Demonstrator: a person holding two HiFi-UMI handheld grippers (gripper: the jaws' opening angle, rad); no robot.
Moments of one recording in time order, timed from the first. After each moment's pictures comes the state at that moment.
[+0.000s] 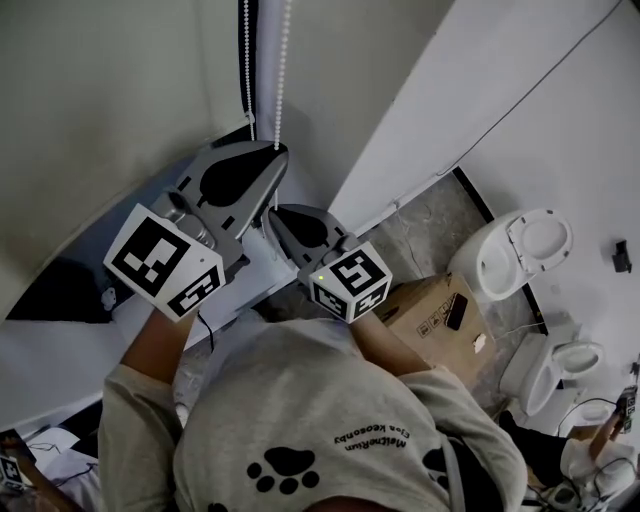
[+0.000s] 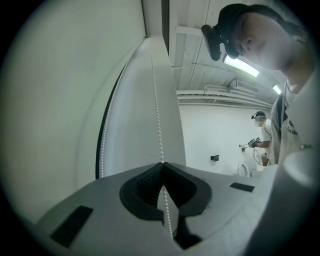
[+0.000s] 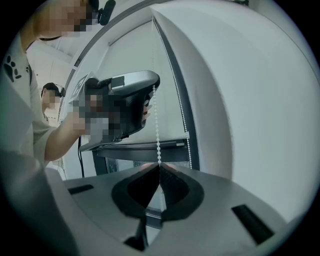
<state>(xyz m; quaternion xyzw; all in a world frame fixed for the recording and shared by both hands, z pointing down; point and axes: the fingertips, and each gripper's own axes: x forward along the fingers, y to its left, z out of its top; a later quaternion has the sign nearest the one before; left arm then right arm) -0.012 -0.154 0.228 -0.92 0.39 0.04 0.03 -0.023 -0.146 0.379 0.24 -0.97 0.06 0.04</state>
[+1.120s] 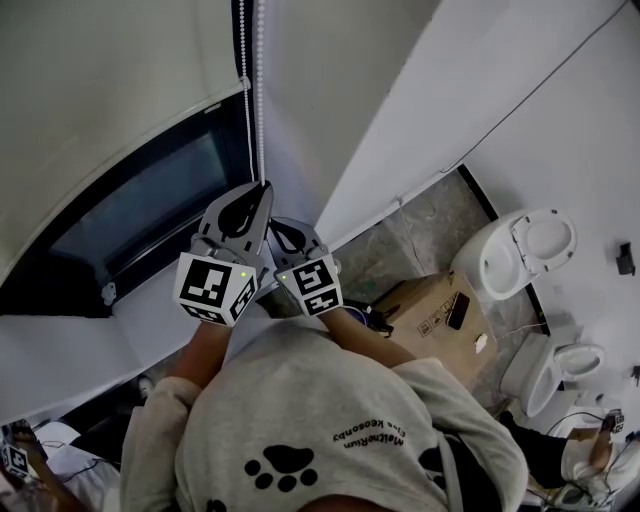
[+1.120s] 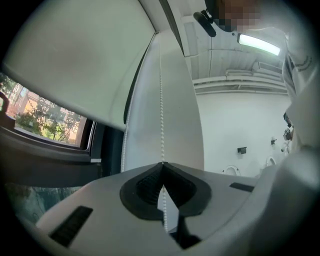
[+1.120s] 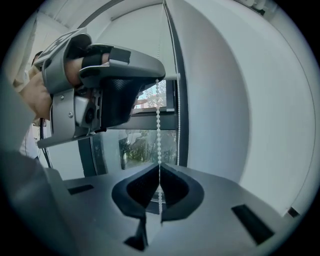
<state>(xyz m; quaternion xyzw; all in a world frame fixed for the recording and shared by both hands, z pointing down) -0.029 -0.171 0.336 -0.85 0.53 0.02 0.00 -0.035 -0.163 0.483 0.32 -0.94 0.05 0.12</state>
